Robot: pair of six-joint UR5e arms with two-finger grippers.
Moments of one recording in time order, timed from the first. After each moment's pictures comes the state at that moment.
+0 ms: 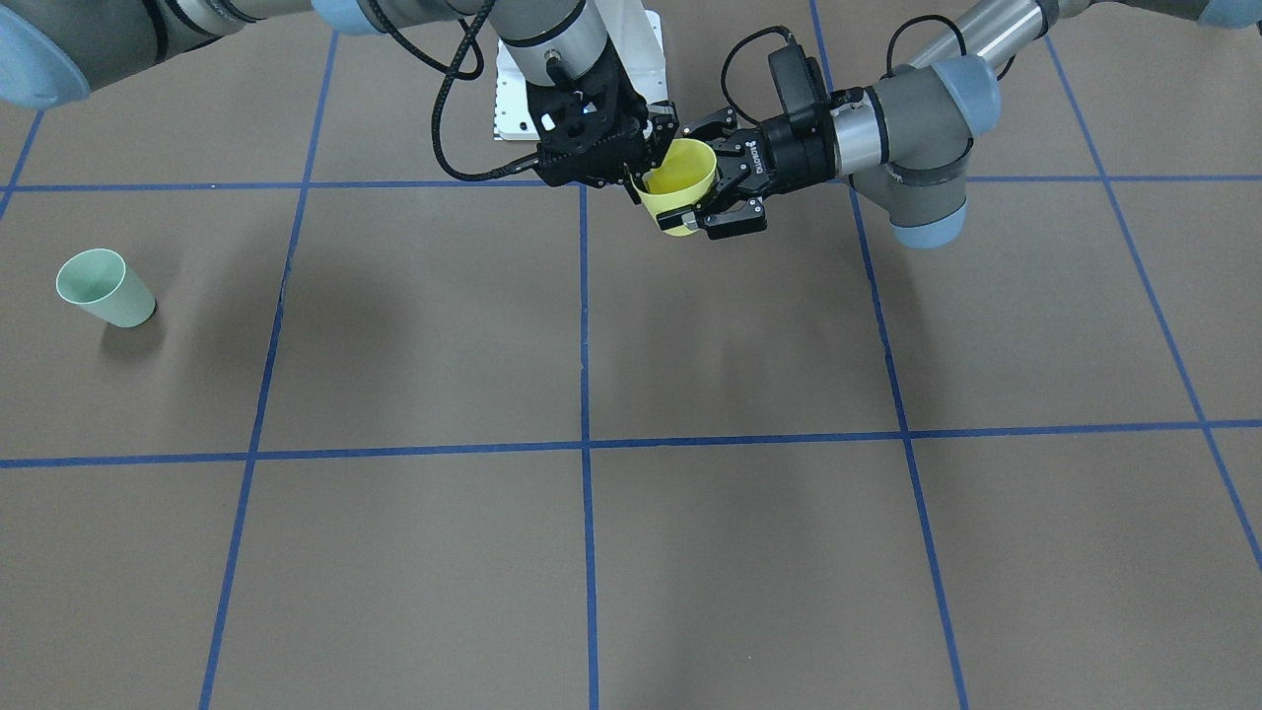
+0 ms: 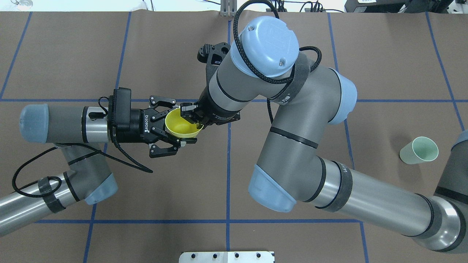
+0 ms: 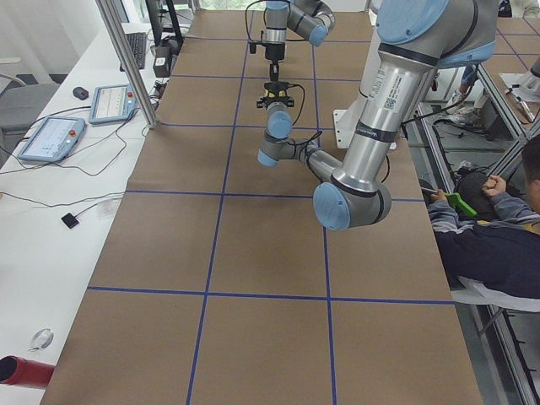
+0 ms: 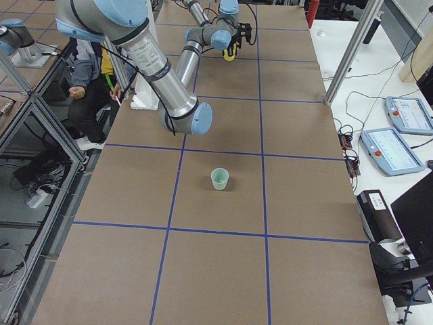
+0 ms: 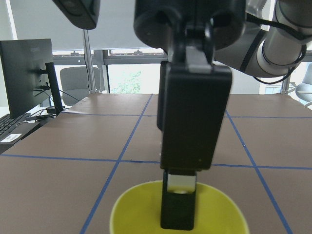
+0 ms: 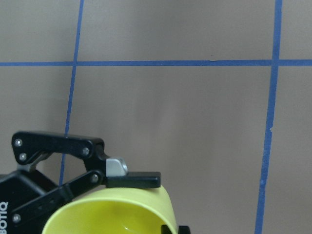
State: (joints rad) left arm -0.60 -2.00 -1.51 -3.30 -1.99 -0.27; right arm 0.56 -0.72 1.78 -1.51 2.03 1.24
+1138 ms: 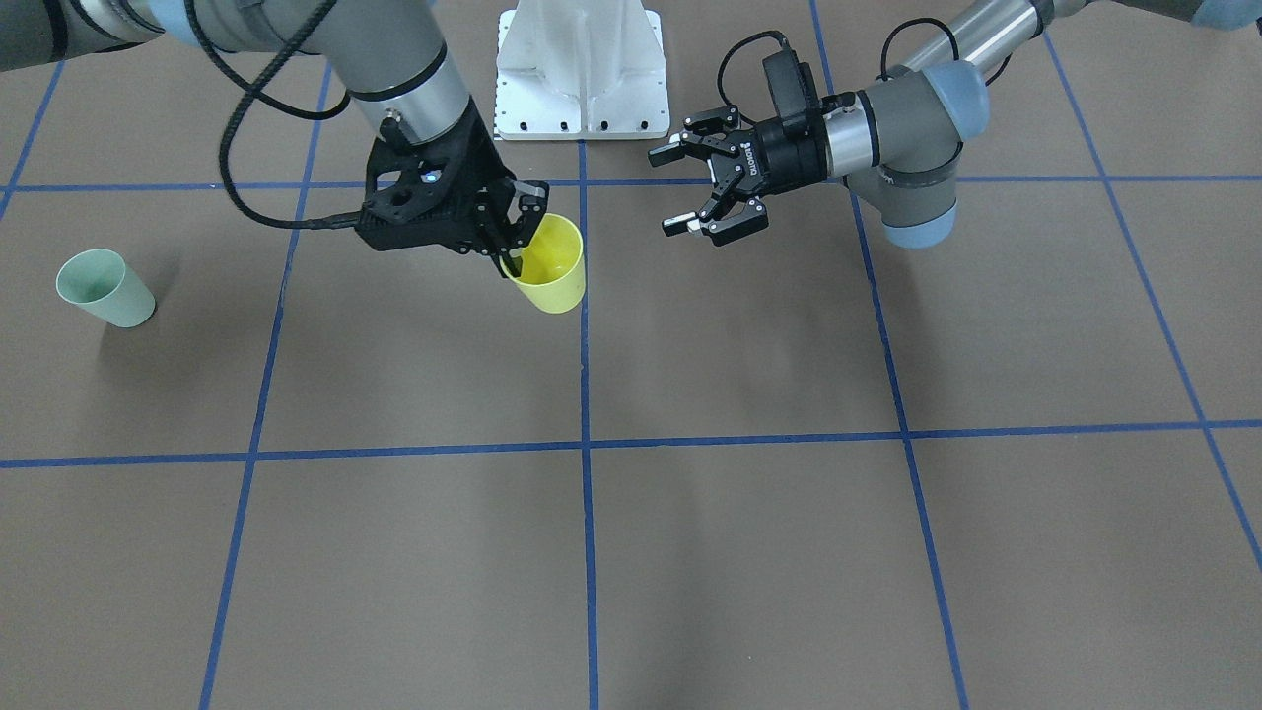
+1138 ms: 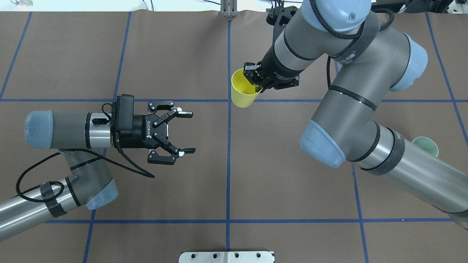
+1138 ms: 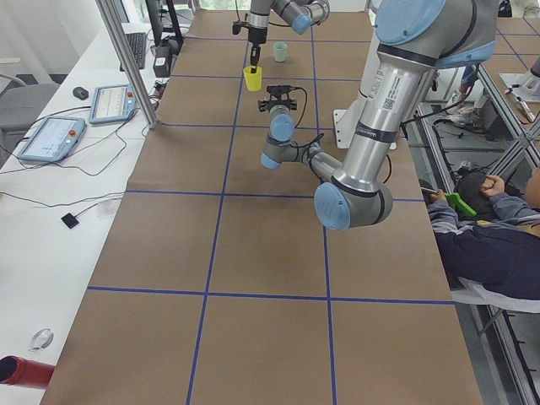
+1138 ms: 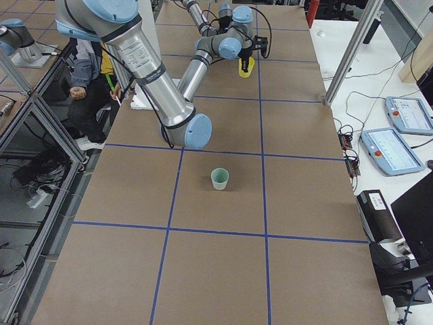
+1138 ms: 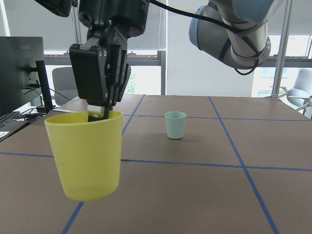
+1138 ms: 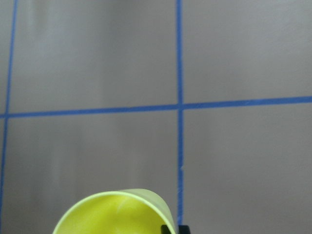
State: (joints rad) left arm -0.58 -1.99 -1.50 -3.30 -1.95 -0.29; right arm 0.77 -0.86 1.85 -1.63 2.04 1.23
